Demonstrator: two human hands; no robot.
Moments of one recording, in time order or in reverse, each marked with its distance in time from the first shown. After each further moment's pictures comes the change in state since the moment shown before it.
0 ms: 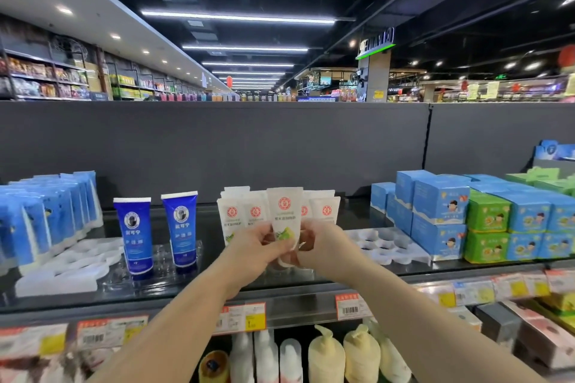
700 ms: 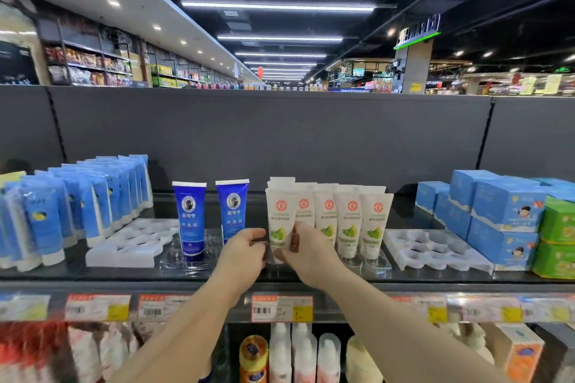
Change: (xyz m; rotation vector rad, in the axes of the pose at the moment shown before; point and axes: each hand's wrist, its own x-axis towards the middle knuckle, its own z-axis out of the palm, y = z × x) left_hand -0.013 -0.066 -0.058 -0.063 0.321 -0.223; right_hand 0.049 -0.014 0.102 -0.085 0.067 -0.032
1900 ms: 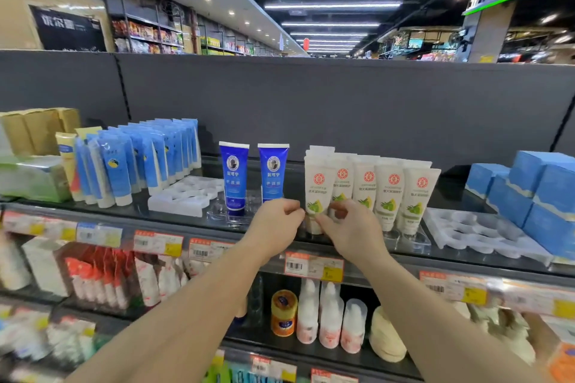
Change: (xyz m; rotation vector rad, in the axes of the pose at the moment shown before) left_hand -0.032 0.018 -0.003 0.300 0.029 0.106; right_hand -0.018 0.009 -0.003 0.005 0.158 0.054
